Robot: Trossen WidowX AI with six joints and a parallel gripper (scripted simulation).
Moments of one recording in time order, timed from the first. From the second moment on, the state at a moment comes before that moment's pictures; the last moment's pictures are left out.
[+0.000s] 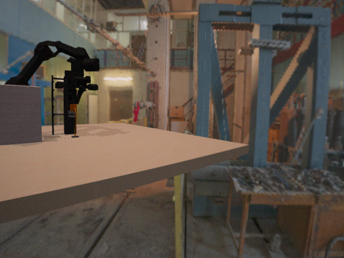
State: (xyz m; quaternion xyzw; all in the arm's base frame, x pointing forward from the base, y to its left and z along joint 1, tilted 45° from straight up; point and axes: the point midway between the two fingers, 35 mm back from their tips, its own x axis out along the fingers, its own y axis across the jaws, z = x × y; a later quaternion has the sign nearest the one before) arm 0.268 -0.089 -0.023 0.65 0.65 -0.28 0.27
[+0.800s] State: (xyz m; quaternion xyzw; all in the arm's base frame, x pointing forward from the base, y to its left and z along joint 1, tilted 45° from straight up) arm 0.268 -0.089 -0.023 0.65 0.65 -0.28 0.27
